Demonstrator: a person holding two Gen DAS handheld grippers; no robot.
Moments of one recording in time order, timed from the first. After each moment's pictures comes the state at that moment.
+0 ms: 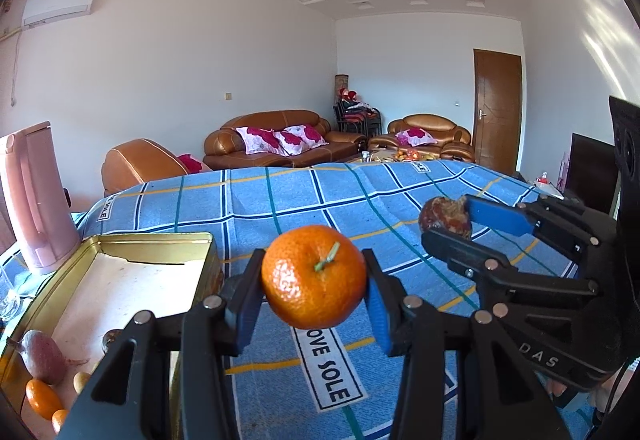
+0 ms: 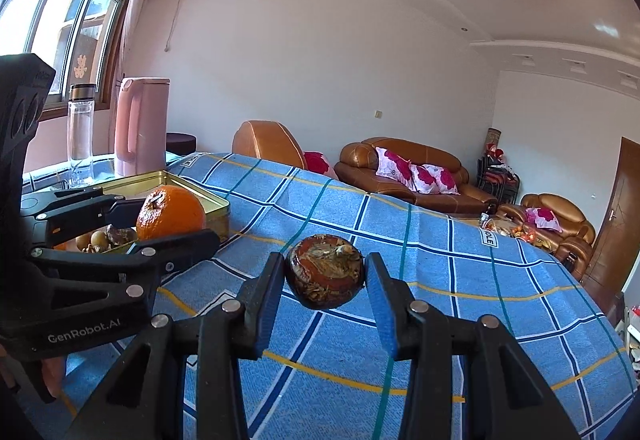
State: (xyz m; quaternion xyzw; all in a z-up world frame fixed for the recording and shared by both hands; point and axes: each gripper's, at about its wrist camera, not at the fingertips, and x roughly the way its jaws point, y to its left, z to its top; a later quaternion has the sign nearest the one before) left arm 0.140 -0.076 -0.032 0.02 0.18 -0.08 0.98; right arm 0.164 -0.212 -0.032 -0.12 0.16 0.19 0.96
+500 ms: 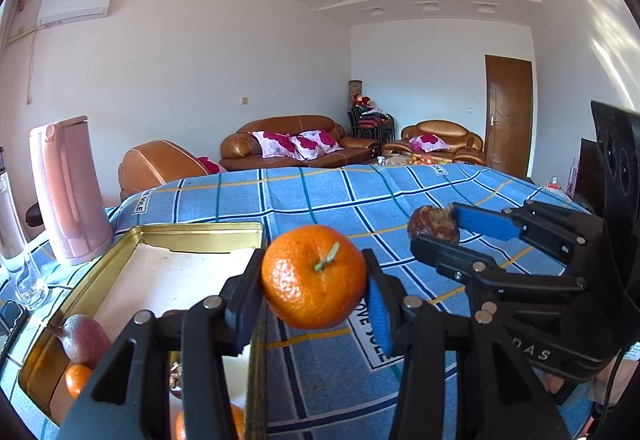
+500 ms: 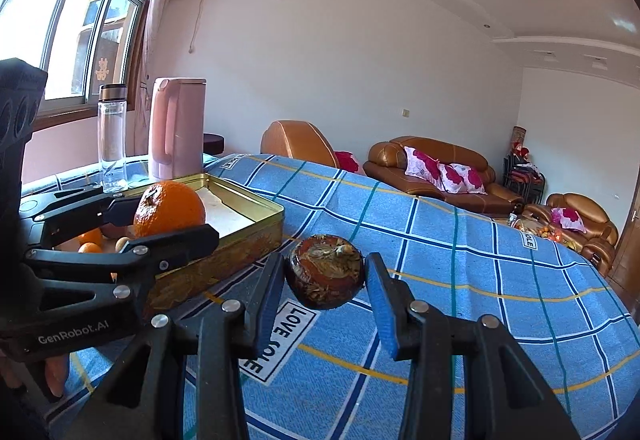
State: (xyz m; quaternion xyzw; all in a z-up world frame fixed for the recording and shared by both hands) left arm 0.108 -0.034 -0.029 0.01 0.17 -0.05 0.98; right arm 0.149 -0.171 -0.035 -0.12 0.17 0.24 0.95
